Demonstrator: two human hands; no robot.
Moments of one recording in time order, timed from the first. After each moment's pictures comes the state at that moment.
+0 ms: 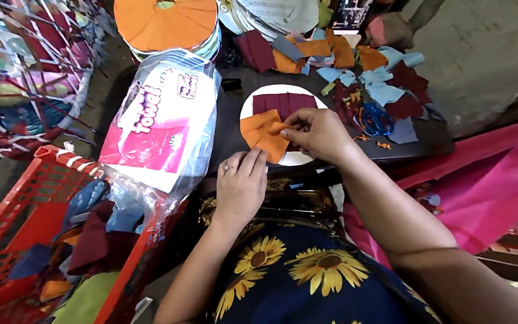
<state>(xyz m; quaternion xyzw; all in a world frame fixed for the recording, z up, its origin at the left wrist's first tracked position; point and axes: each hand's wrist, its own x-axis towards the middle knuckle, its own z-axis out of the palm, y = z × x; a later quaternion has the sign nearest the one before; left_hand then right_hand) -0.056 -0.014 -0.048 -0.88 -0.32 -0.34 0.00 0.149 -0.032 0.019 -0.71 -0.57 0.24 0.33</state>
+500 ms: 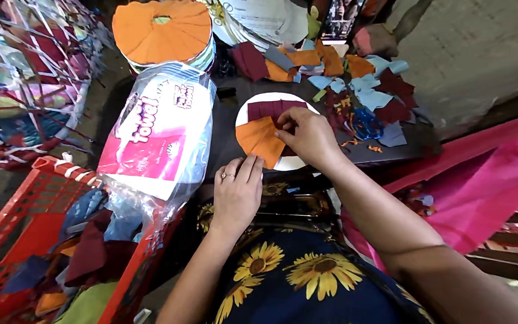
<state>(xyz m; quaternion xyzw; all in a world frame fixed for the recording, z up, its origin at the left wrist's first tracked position) -0.057 -0.014 -0.053 -0.89 -0.32 -0.33 0.04 0.146 -0.023 0.013 -0.74 -0.59 0.12 0.29</state>
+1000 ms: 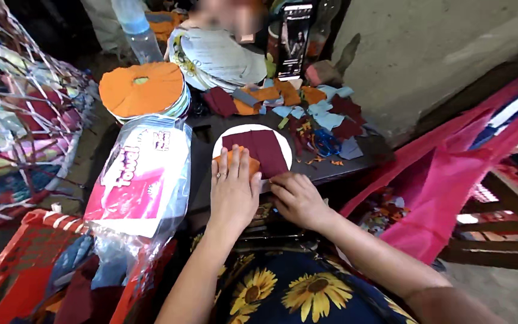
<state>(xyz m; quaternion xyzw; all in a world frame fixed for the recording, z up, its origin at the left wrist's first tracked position) -0.011 0.002 -0.005 -0.92 -0.33 -0.22 -0.07 0.152 -0.101 -0.065 -0.58 -0.72 -0.18 0.33</state>
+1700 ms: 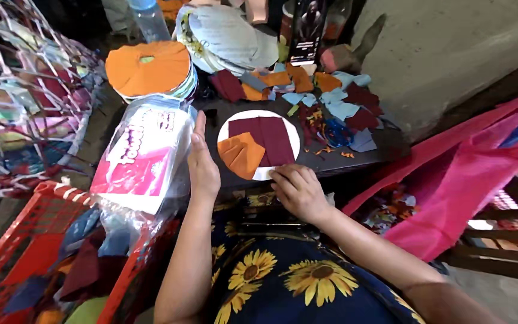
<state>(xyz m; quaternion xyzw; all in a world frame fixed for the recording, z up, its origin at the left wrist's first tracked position) -0.033 0.043 0.001 -0.72 -0.29 -0.49 -0.39 0.144 -0.100 -0.078 -0.58 -0.71 -0.23 0.34</state>
